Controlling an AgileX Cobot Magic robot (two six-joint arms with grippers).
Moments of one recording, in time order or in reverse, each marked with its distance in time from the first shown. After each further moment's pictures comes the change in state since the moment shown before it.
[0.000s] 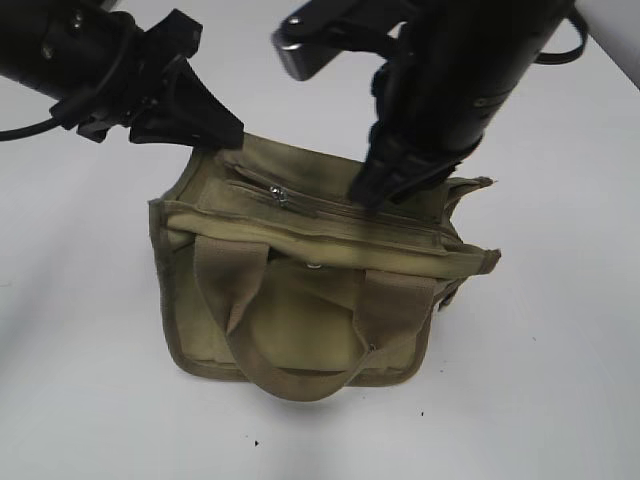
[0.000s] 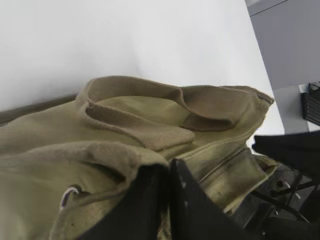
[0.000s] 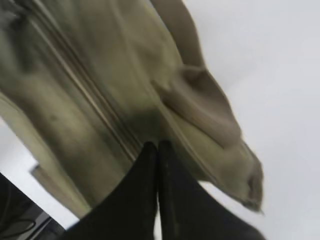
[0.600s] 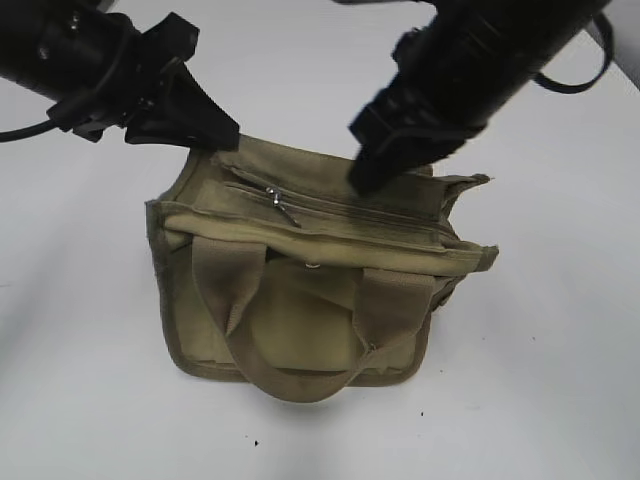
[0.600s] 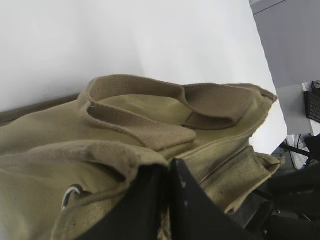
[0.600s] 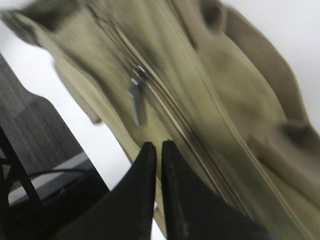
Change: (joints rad) left arm 0.005 -0.001 0.000 0.011 0.000 0.000; right arm -0.161 -0.015 0.000 0.562 -0.027 -0.302
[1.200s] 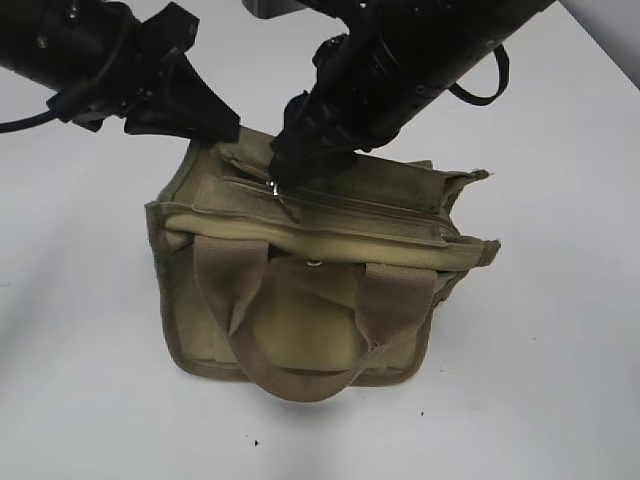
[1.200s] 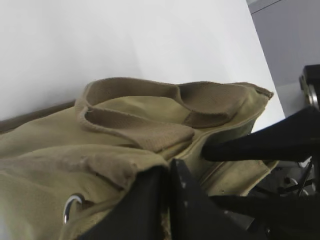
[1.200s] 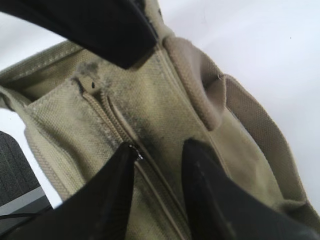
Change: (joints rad) left arm 0.000 0.000 -0.031 0.014 0.013 0.000; right arm 0.078 0.080 0.000 -0.021 -0.243 -0.064
